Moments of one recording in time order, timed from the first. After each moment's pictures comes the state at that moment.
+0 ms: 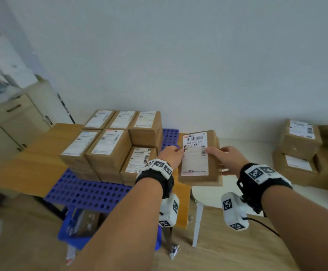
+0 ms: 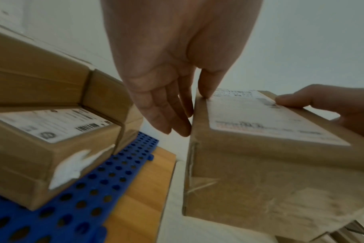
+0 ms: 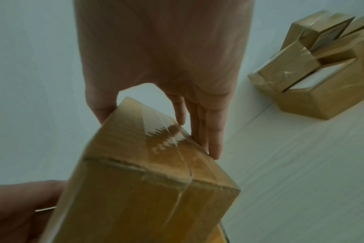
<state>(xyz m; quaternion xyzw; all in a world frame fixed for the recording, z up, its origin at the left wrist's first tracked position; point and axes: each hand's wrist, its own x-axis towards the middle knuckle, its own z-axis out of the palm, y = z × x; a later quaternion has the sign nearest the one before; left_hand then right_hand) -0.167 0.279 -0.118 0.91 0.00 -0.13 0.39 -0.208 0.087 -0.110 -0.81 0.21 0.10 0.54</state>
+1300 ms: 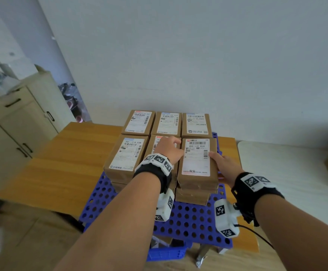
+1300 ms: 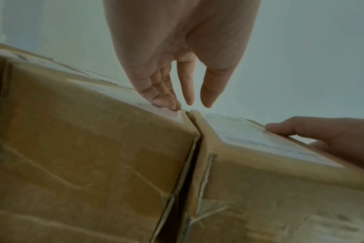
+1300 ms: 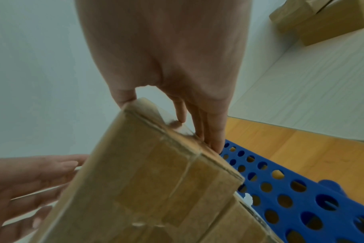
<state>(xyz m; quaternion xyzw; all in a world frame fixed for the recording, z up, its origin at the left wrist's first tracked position) -0.064 0.497 -0.120 0.93 -0.06 -0.08 0.36 -0.118 0.314 -0.143 -0.73 0.27 0.11 0.62</state>
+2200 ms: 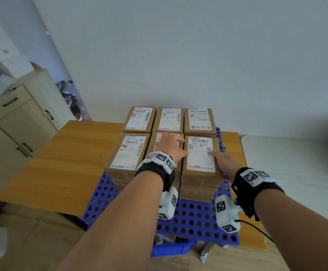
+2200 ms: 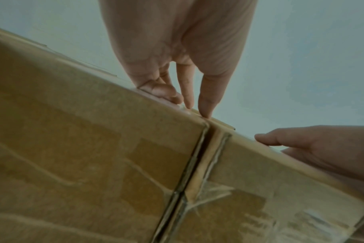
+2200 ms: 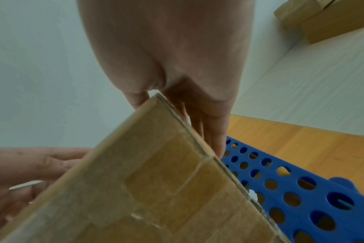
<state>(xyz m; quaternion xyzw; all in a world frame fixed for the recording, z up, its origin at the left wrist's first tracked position) -0.057 0.500 -0.127 0.94 -0.08 -0.10 0.32 -0.104 0.321 -0.157 -0.77 0.28 0.12 0.57</state>
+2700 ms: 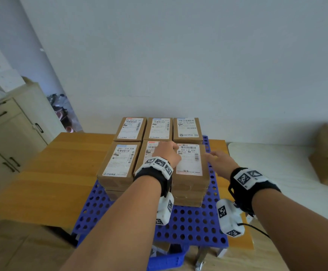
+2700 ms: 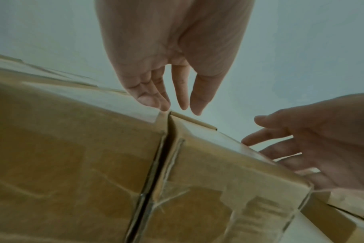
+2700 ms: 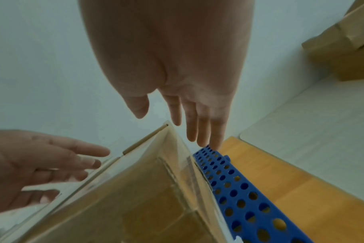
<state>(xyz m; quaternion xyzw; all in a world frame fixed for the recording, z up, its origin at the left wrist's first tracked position) -0.073 0.480 -0.109 0.95 -0.09 -0.08 0.30 -0.123 0.303 -0.128 -0.89 0.19 0.07 0.42</state>
